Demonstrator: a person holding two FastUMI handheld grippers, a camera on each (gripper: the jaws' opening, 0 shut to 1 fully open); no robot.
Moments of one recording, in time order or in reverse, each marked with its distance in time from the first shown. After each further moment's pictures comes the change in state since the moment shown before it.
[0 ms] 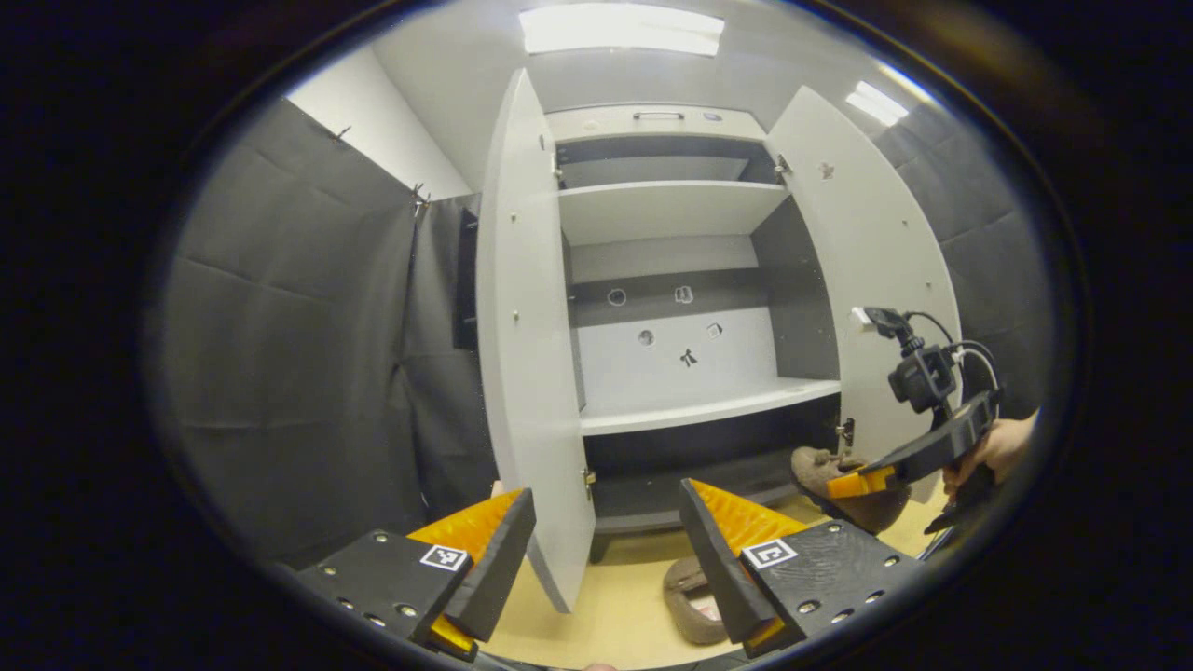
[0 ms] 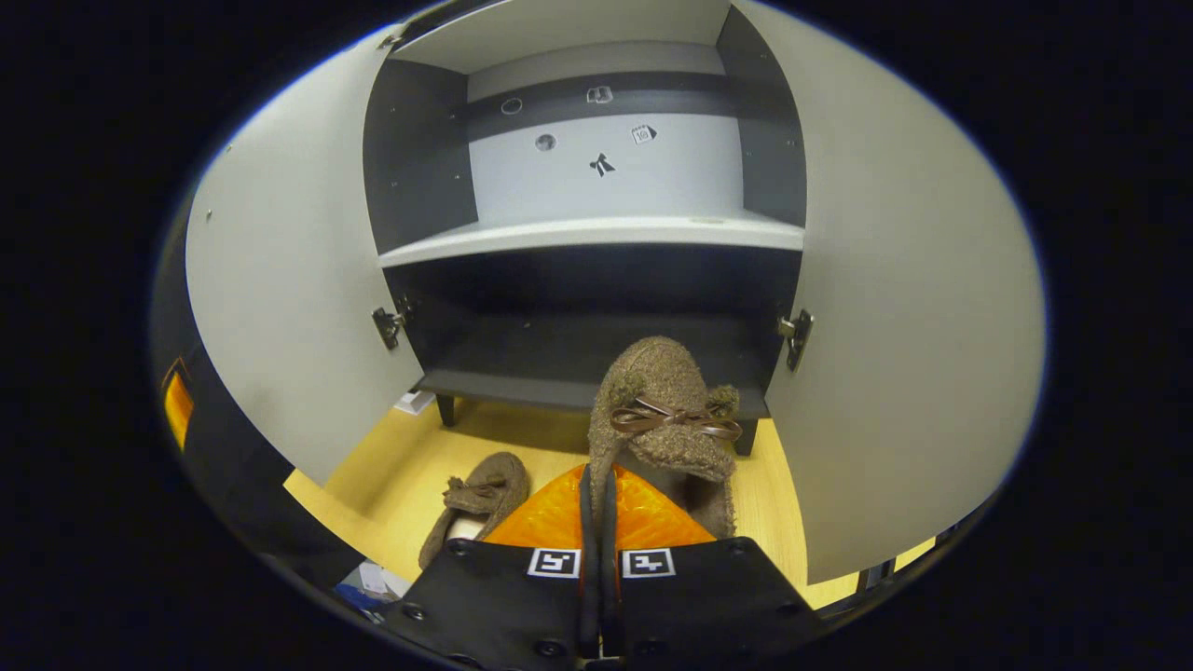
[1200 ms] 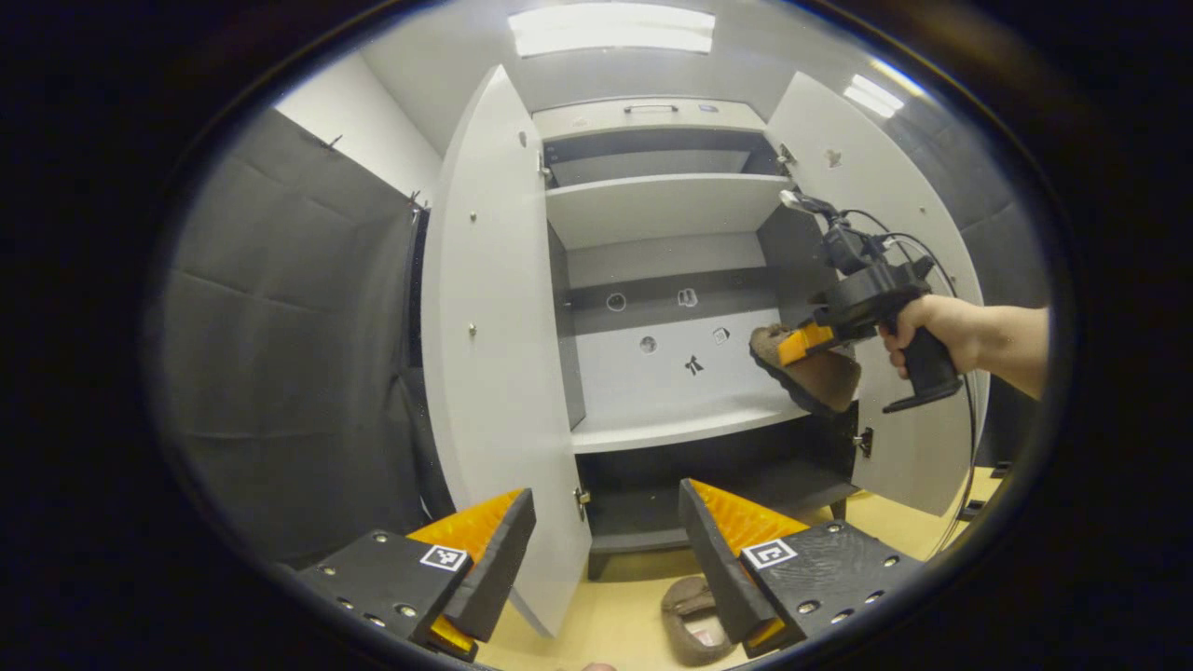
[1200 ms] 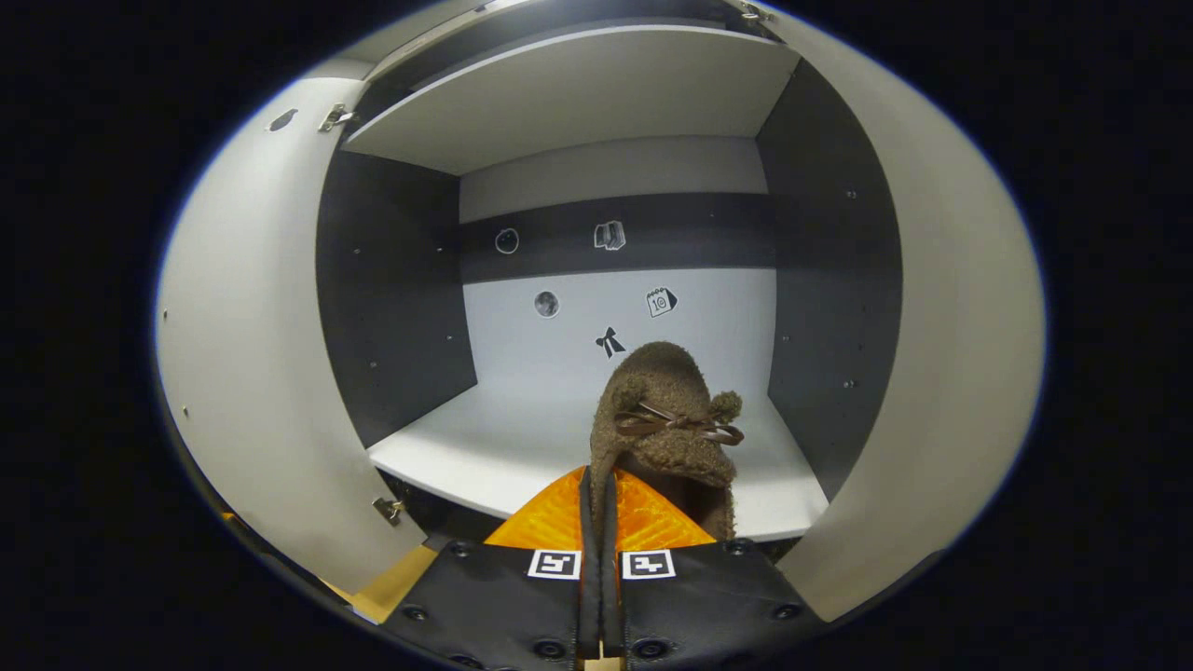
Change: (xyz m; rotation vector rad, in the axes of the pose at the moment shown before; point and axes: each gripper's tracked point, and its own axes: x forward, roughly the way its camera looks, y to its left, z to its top) left arm 0.045 -0.010 0.004 0.025 -0.011 0.045; right arm 0.051 -0.016 0.238 -0.038 -0.281 0.023
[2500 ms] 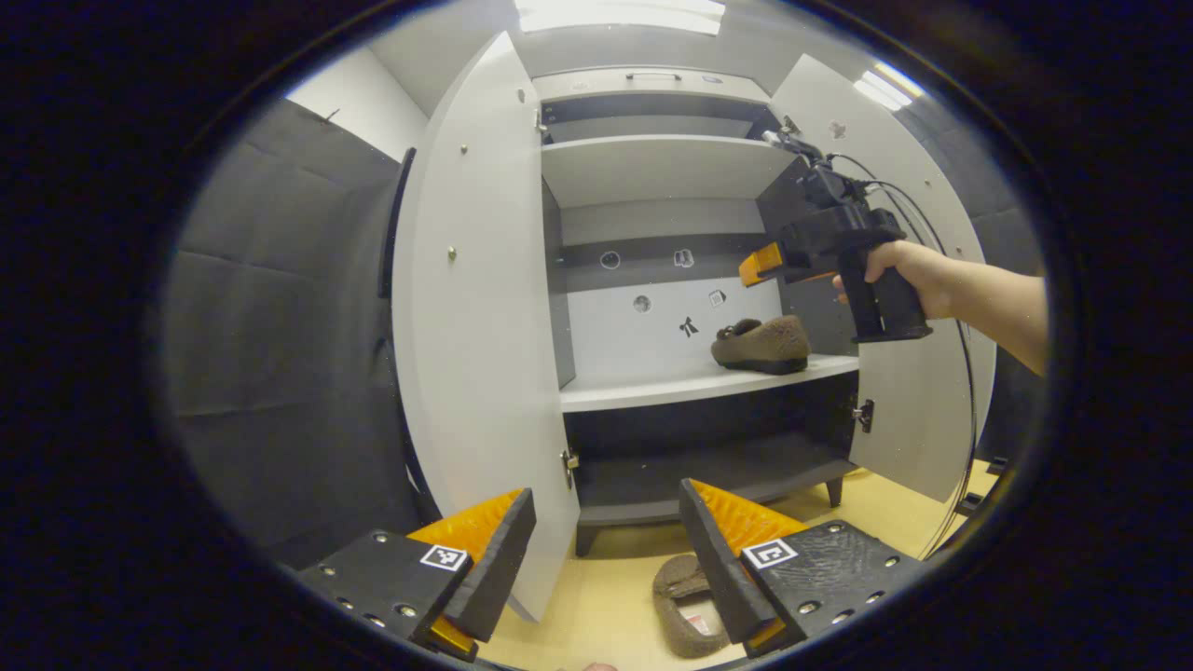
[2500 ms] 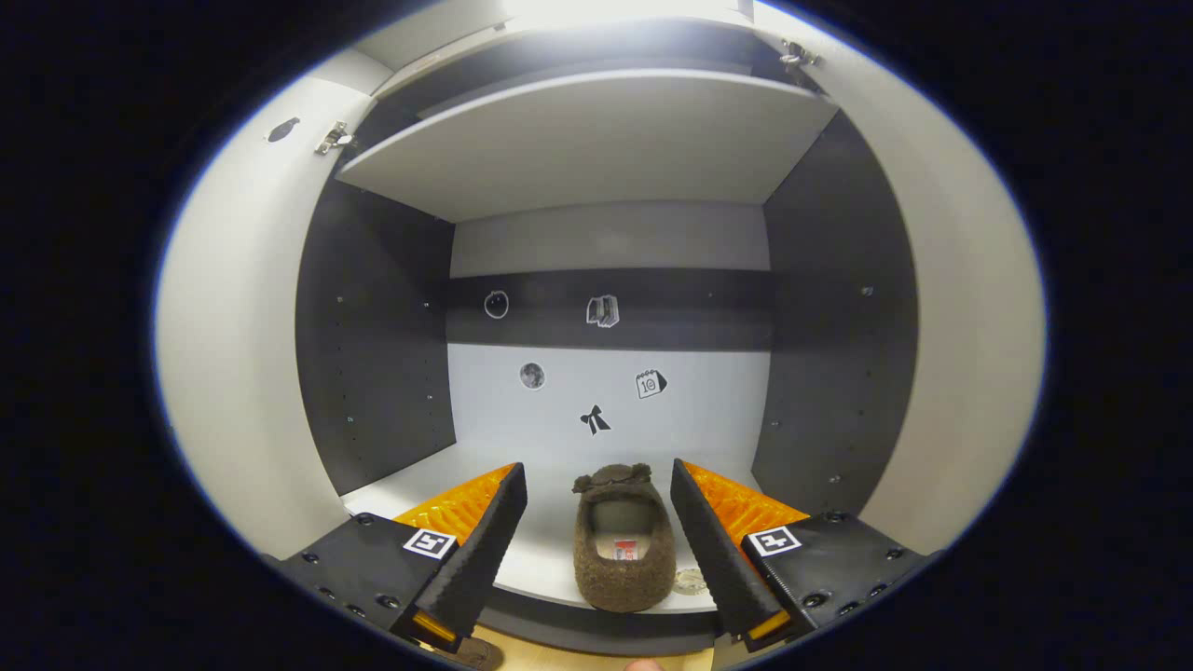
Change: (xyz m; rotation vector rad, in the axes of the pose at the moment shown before) left arm 0.013 -0.009 -0.054 -0.036 0.125 -0.055; right arm -0.016 -0.002 0.061 -0.071 -0.223 -0.057
